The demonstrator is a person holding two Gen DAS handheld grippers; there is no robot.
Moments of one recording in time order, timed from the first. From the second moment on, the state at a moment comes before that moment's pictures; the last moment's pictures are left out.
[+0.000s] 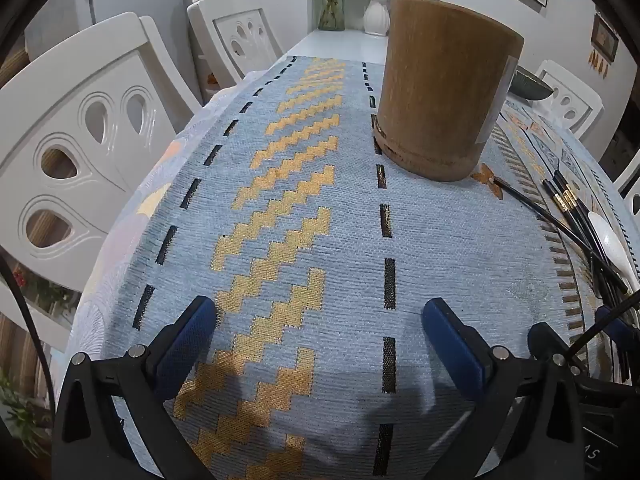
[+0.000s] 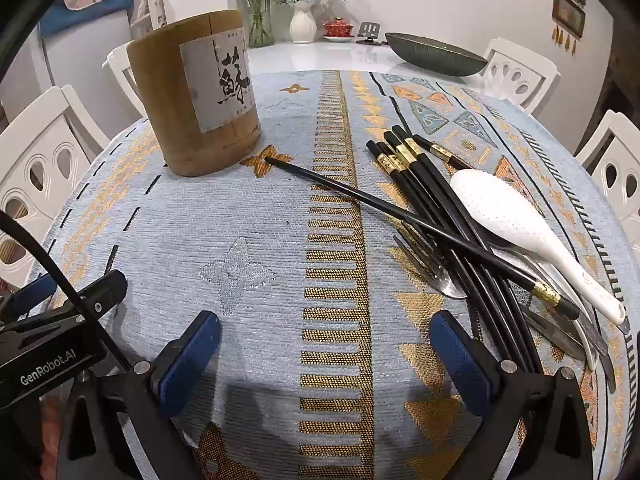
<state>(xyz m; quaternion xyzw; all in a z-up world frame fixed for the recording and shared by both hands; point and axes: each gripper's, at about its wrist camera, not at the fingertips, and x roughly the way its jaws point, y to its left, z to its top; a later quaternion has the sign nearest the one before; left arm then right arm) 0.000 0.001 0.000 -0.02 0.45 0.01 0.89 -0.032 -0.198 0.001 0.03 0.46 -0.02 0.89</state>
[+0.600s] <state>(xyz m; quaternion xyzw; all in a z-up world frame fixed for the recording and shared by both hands) -0.002 -0.001 0.003 -0.01 0.46 0.02 0.89 -0.028 -0.202 0.005 0.02 0.55 0.01 0.83</state>
